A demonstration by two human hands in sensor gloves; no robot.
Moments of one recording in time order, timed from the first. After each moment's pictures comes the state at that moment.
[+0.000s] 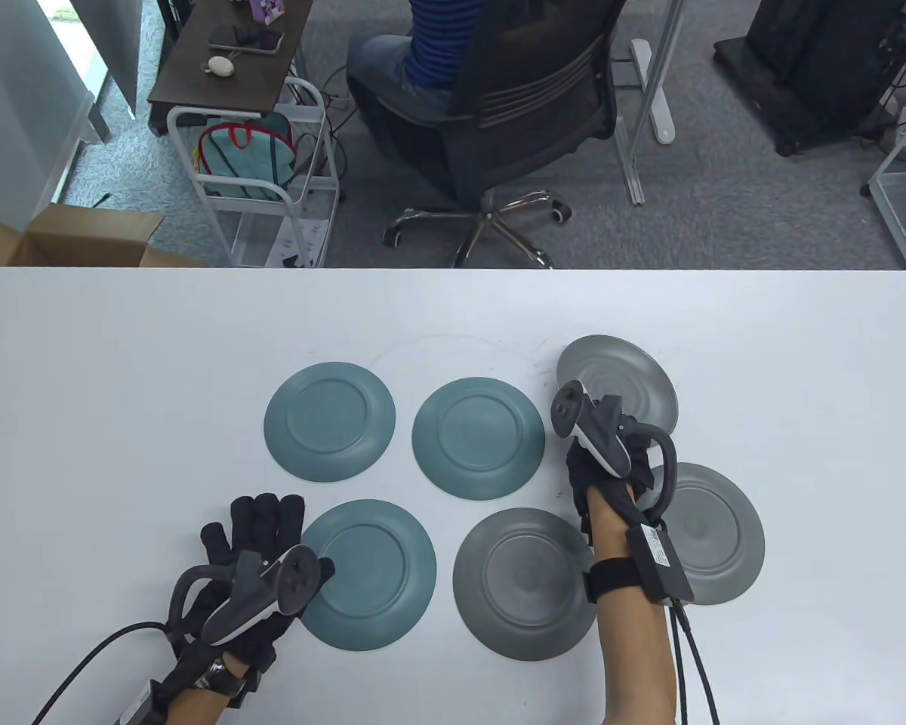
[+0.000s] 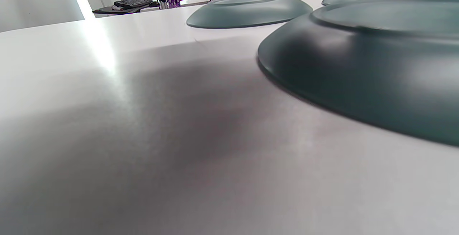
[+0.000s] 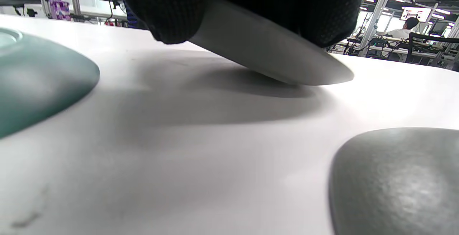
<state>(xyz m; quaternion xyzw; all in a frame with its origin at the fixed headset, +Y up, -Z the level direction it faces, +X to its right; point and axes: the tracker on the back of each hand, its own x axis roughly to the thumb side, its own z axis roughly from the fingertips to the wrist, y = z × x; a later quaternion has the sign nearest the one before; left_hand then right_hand) -0.236 -0.763 -0.178 -0.13 -0.06 -0.07 0.99 0.155 -0.744 -0.339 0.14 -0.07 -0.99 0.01</state>
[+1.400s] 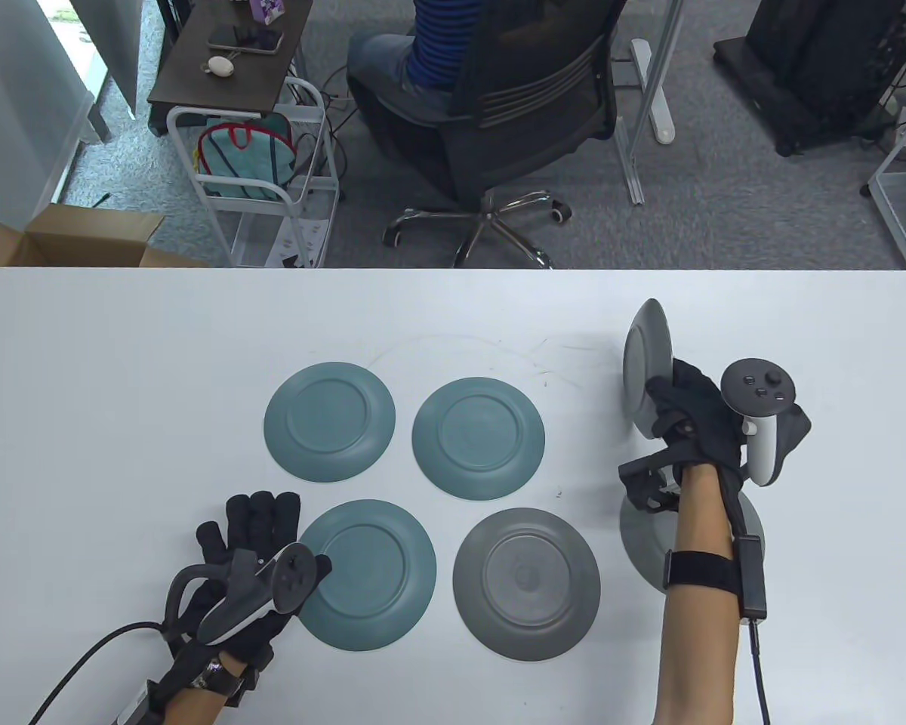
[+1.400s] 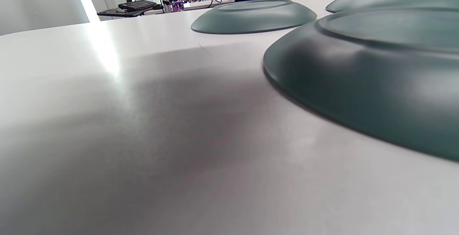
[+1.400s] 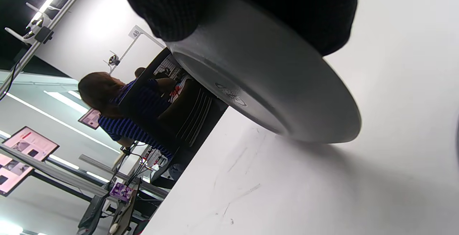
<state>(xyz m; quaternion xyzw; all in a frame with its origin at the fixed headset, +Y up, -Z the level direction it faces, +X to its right) -0.239 -0.761 -0.179 -0.12 -0.05 -0.06 0.99 0.280 -0.692 -0.328 0.22 -0.01 -0.85 -0.48</state>
